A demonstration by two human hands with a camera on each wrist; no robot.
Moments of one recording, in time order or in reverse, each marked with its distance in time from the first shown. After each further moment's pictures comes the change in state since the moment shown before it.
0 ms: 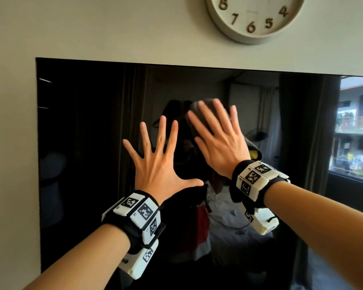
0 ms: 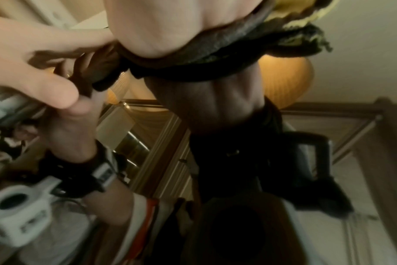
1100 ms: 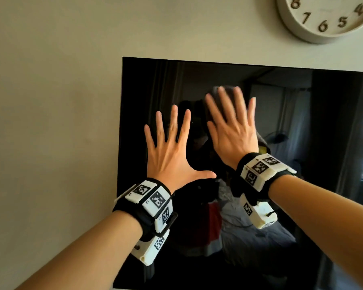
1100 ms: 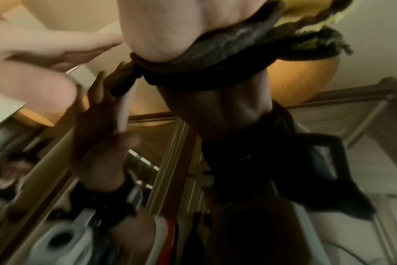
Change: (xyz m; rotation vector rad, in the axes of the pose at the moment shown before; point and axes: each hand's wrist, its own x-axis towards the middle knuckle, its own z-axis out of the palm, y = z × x) left_hand -0.010 -0.135 -0.036 -0.073 -0.014 0.010; right_hand 0.079 -0.127 0.013 0.008 -0.013 0.167
